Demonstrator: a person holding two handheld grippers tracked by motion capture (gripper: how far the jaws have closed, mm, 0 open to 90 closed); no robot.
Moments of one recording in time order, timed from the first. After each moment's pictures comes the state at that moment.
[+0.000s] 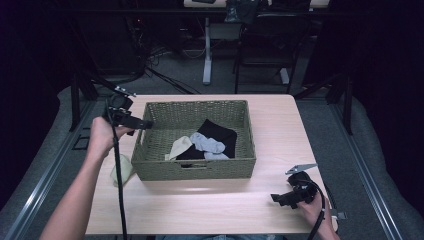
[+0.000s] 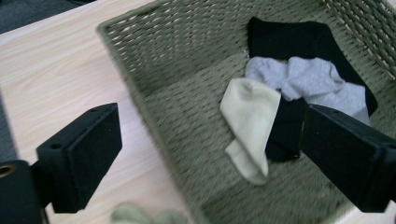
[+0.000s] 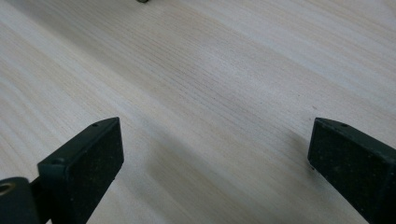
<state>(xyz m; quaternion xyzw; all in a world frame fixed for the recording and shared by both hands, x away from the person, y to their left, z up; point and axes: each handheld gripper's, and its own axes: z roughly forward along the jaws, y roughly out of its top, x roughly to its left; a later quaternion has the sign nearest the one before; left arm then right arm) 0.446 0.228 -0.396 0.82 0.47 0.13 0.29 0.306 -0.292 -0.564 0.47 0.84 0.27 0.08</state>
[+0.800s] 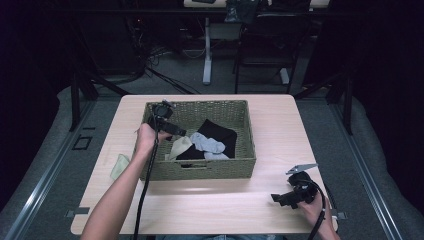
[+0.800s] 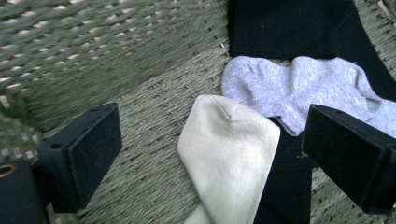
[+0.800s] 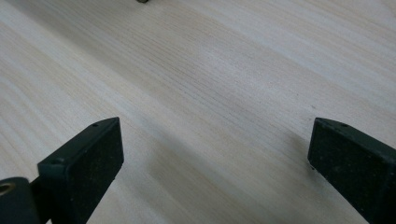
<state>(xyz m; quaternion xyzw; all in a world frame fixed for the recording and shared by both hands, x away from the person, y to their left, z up) 0.499 0.152 -0.486 0.84 0.47 0.08 0.25 0.306 -0.293 -0.564 0.47 0.84 0.28 0.08</state>
